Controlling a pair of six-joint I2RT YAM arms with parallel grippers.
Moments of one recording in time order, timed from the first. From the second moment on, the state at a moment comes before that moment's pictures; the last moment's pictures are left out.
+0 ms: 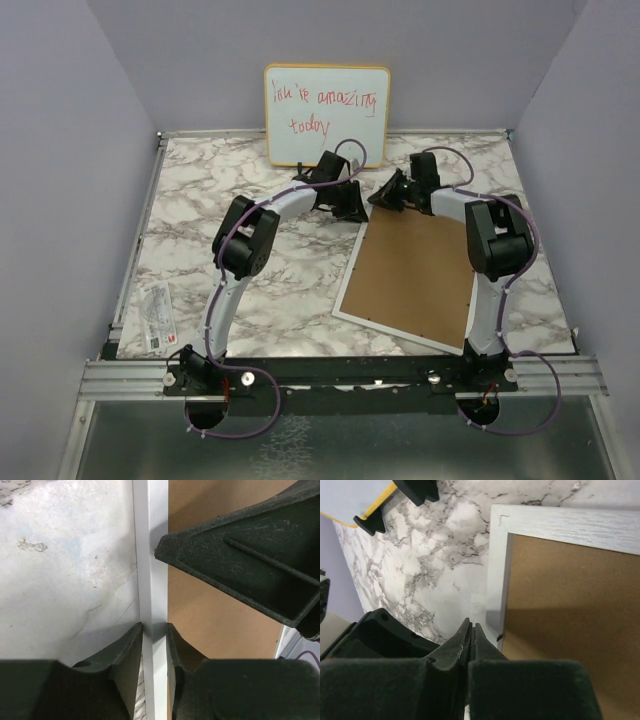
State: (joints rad) left arm -0.55 2.37 1.82 -0.30 0.50 -0.57; right arm 0.22 2.08 1.31 0.07 -0.40 0.83
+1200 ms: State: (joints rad) left arm -0.55 2.37 1.82 -0.31 0.47 -0.58; right arm 0.18 2.07 1.18 0.20 -0.42 0.82
